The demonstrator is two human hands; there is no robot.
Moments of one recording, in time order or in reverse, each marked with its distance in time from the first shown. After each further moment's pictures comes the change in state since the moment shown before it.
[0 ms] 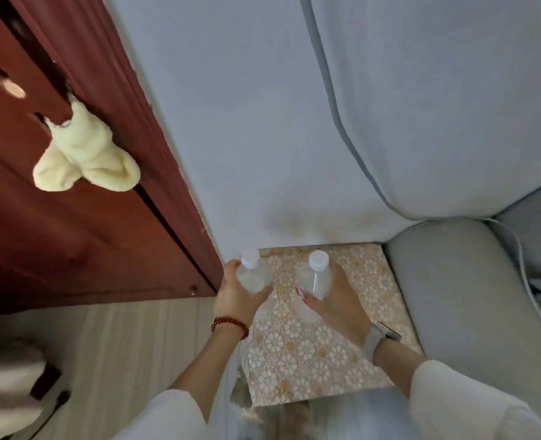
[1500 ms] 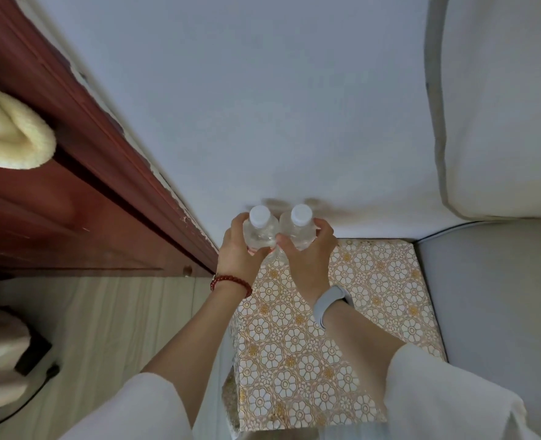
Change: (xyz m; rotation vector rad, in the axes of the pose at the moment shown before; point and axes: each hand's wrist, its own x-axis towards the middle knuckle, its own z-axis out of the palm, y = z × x) left_hand 0.105 -0.002 0.049 -0.041 0.000 0.083; right_hand 0.119 -0.005 0.078 0.433 0.229 0.160
